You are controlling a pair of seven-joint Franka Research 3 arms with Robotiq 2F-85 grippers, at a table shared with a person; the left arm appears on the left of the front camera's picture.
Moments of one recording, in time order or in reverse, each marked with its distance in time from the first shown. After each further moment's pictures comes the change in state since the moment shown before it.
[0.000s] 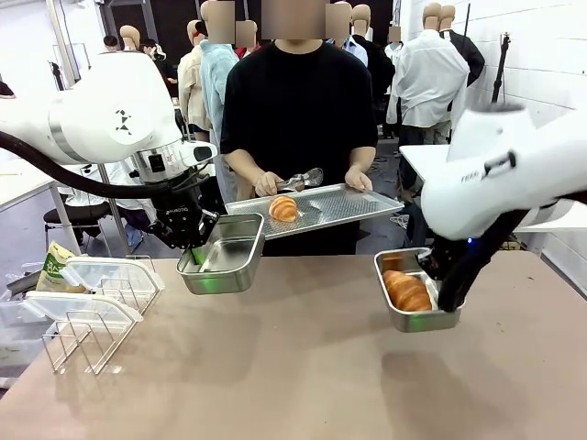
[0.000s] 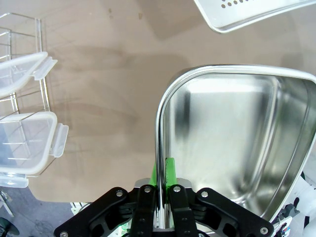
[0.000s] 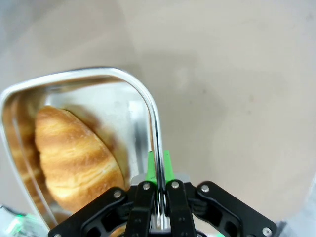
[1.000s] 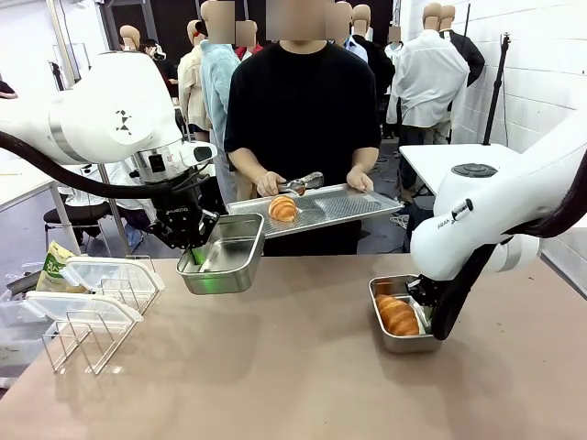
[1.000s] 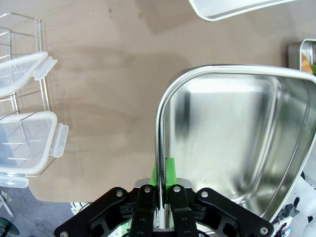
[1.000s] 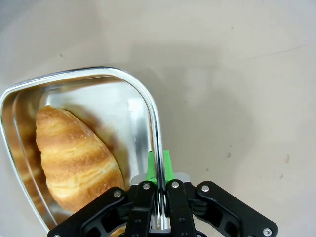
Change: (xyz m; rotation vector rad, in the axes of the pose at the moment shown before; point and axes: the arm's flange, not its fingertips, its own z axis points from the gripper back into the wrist) left arm 0.000 0.000 0.000 0.000 0.001 0.000; right arm 0.027 -0.003 -0.101 0.046 0.004 0.014
